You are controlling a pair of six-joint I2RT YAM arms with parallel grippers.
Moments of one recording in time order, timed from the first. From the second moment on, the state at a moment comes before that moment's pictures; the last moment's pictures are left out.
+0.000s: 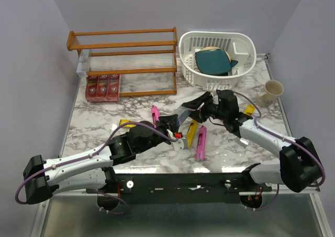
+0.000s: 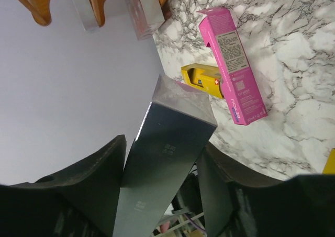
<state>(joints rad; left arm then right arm) -1.14 0.93 0.66 0.09 -0.12 0.80 0.50 1.30 0.68 0.20 -0.40 1.43</state>
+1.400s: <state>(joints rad) -1.13 0.89 0.74 0.03 -0.39 -0.47 0.46 1.07 0.55 0.29 -0.14 1.35</state>
